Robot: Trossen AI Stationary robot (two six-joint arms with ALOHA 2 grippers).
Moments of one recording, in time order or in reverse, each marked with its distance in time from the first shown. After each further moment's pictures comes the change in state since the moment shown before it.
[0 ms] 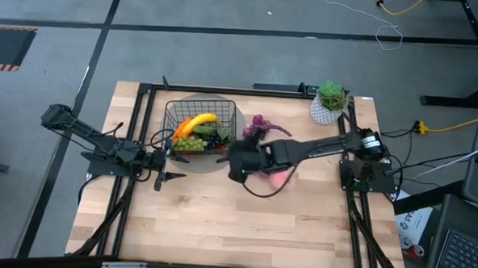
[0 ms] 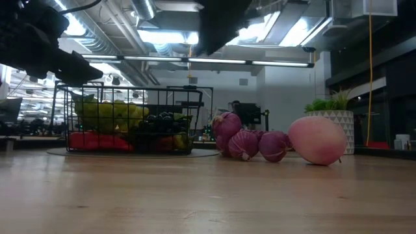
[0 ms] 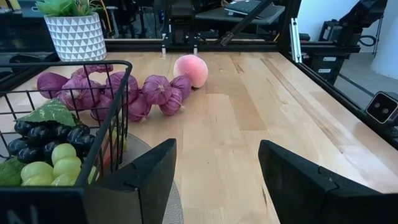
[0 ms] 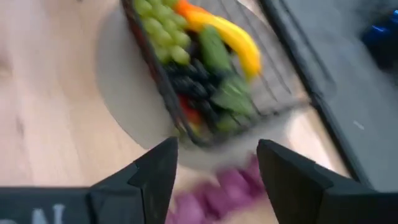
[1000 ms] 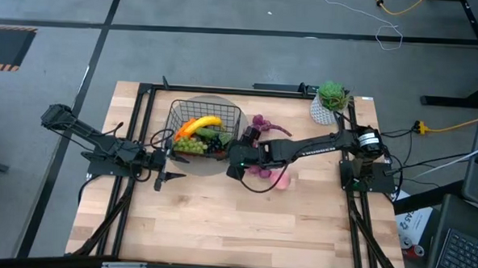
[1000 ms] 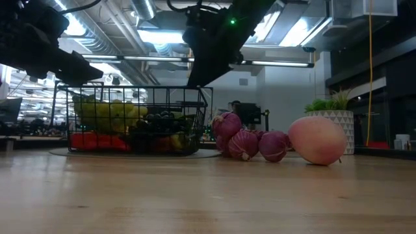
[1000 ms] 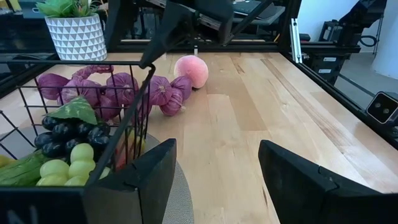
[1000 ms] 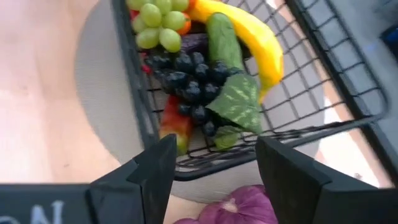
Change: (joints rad) left arm 0.000 0.000 0.000 0.000 0.000 0.000; right arm -0.076 0.001 -0.247 0.349 -0.077 -0.087
